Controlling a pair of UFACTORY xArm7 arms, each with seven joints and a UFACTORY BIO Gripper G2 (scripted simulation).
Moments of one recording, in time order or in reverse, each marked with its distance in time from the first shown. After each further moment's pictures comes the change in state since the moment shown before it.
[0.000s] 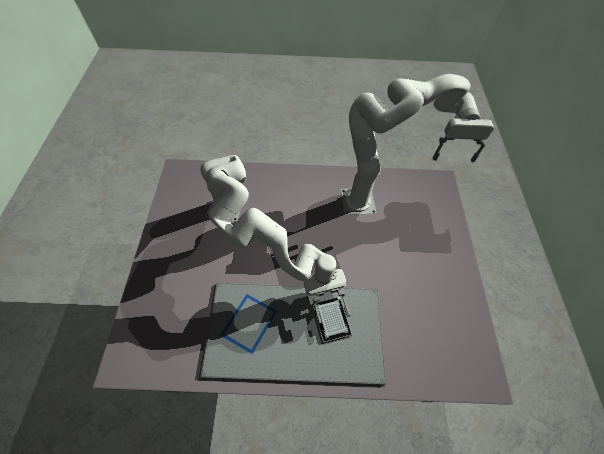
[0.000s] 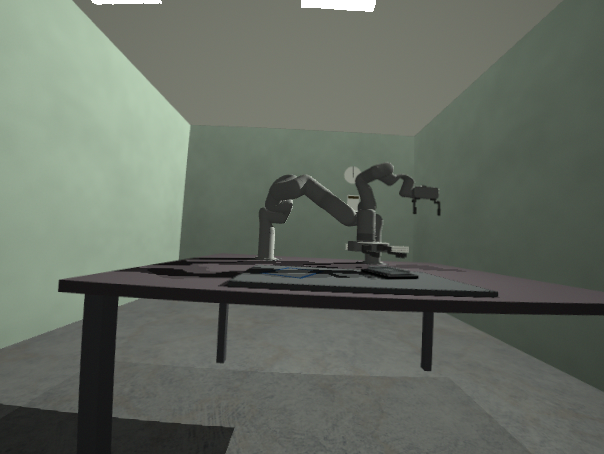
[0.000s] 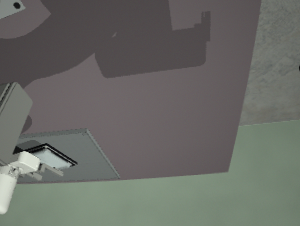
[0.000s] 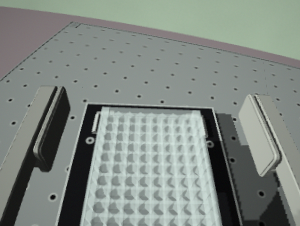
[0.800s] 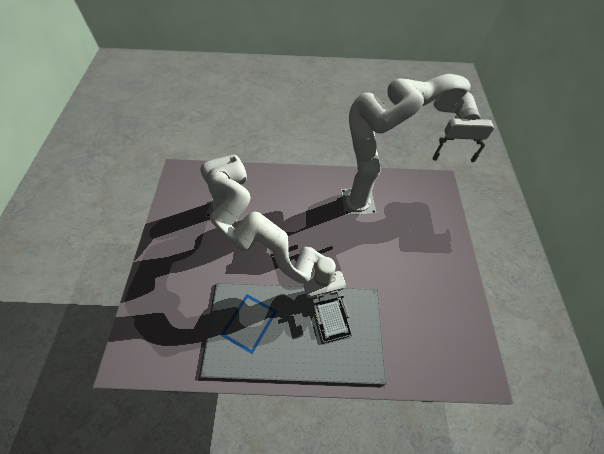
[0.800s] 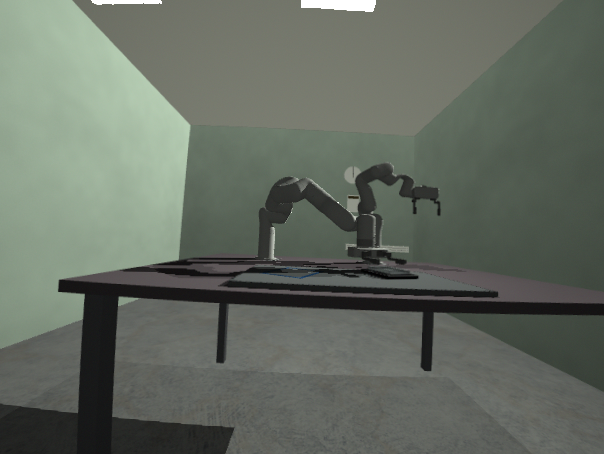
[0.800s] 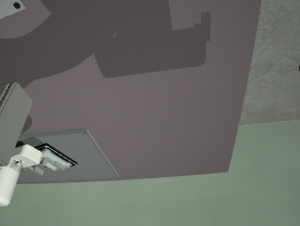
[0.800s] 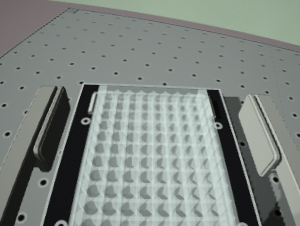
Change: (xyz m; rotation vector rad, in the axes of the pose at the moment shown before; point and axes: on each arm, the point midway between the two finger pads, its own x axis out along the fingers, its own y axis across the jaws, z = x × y) left arm 0.000 0.000 0.000 0.000 0.000 0.000; right arm 0.000 0.000 -0.024 0.000 -0.001 0.000
